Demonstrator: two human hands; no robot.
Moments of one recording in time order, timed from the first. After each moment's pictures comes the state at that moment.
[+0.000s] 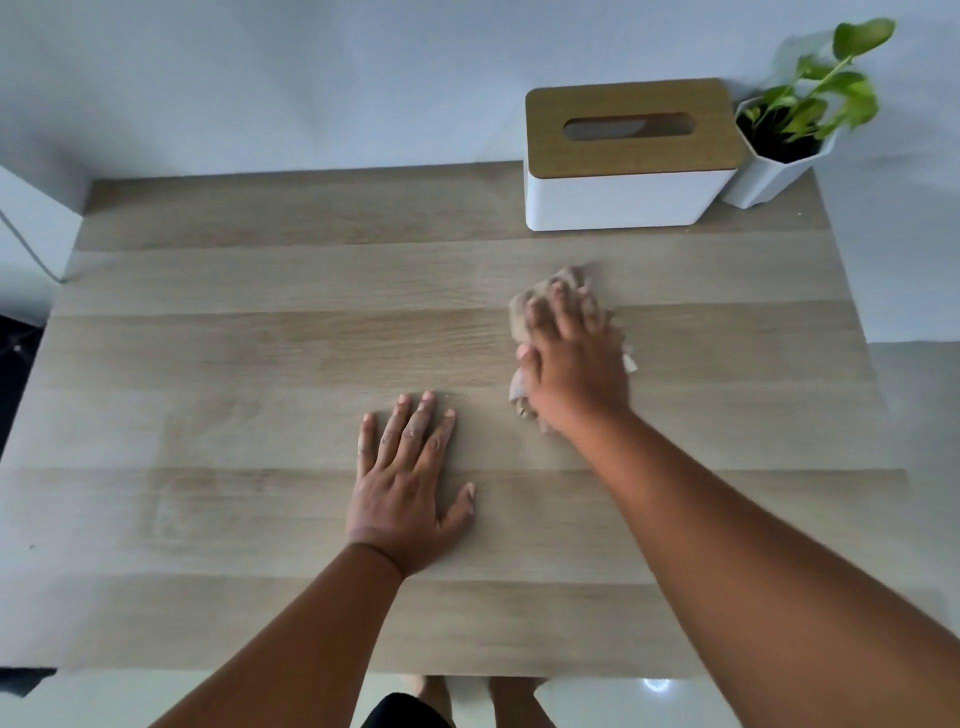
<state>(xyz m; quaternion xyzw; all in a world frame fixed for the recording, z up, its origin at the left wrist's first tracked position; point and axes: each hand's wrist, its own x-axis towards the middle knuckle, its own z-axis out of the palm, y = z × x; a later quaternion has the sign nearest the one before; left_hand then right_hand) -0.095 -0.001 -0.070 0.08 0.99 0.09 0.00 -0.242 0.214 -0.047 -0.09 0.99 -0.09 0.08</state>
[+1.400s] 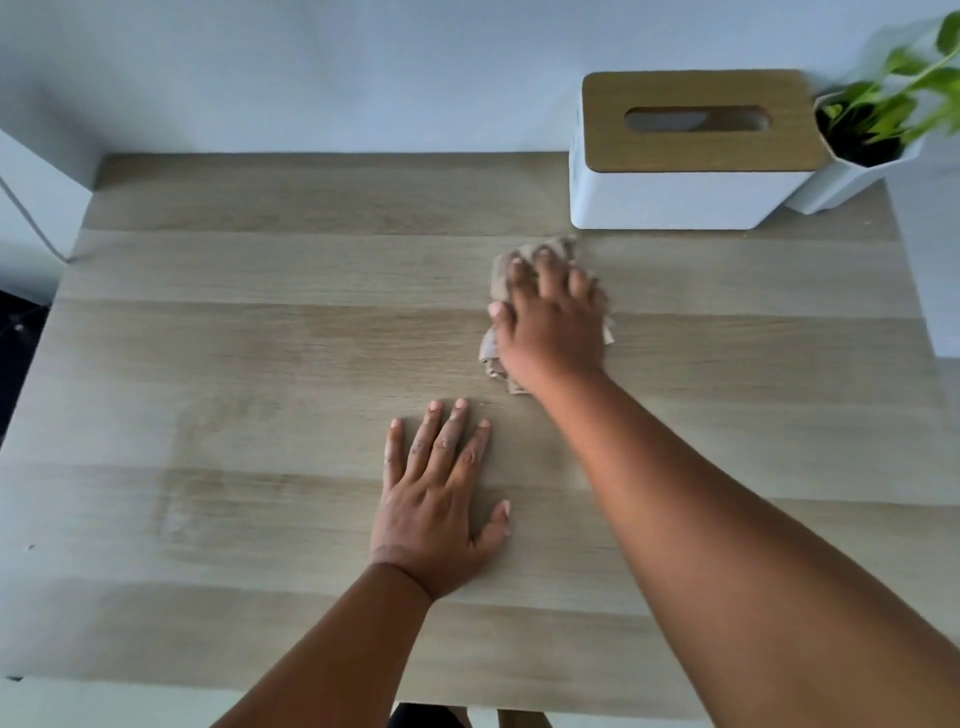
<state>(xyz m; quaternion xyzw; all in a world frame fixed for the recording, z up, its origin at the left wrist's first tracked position) -0.096 -0.003 -0.073 0.09 0.99 0.09 0.02 -0.288 0.137 -0.046 -0.08 0.99 -0.07 0.04</state>
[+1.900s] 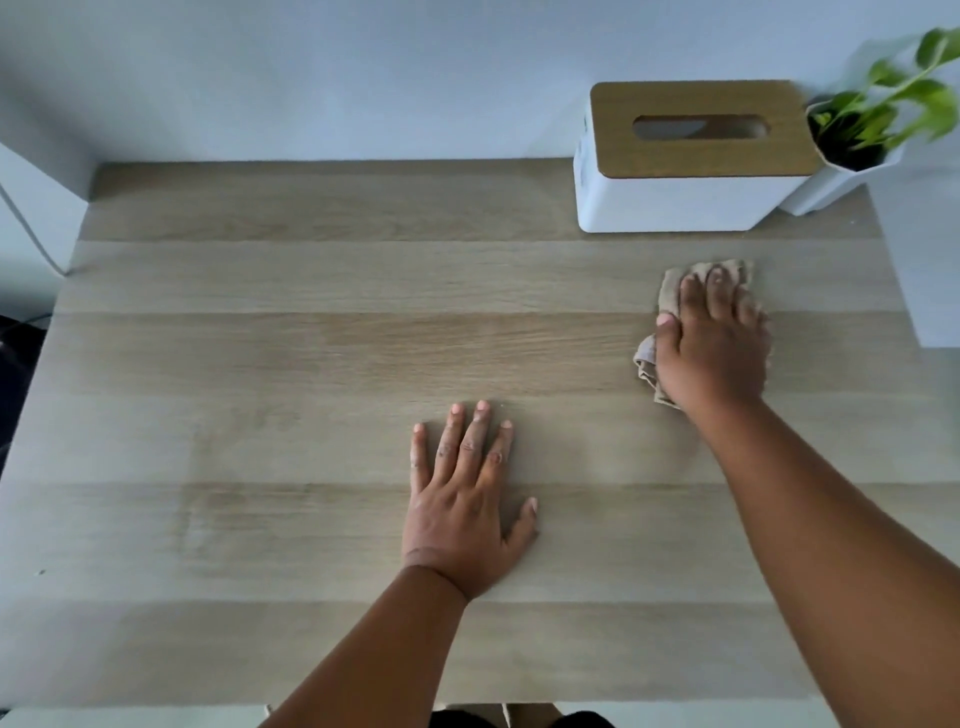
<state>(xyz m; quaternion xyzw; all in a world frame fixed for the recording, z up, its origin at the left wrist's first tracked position) -0.096 -0.002 -0.069 0.09 0.99 0.10 0.03 -0.273 0.269 -0.053 0.08 0.99 -0.04 0.05</state>
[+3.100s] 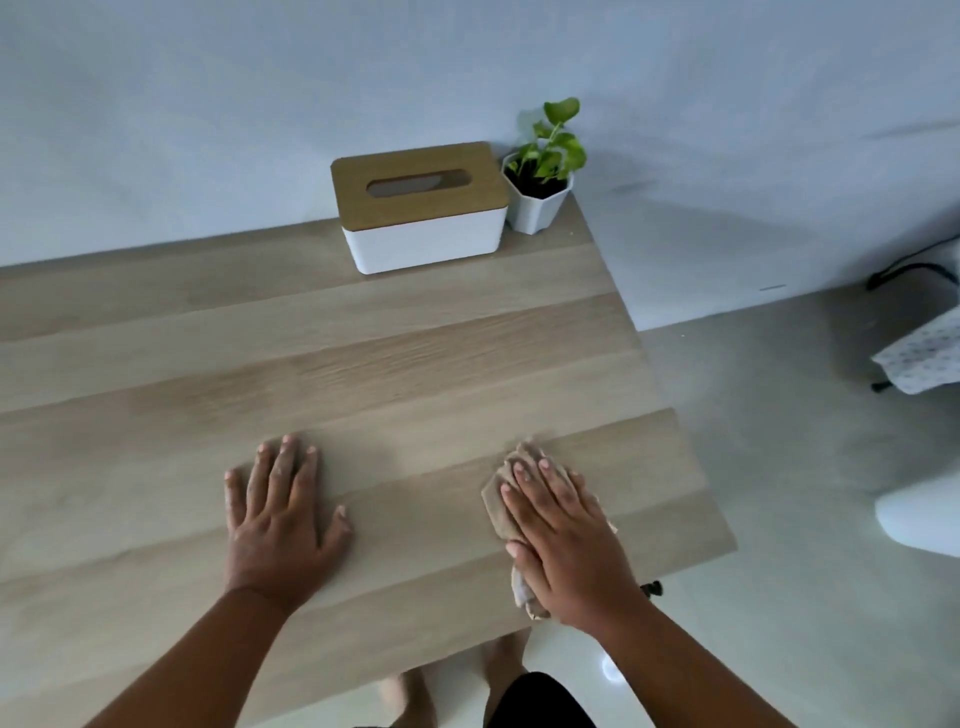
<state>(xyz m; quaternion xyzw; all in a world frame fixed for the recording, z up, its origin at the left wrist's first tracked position) -0.093 0.012 -0.064 0.07 0.99 0.12 -0.01 -0.015 0.363 -0.061 -0.14 0.99 -0.07 0.05</state>
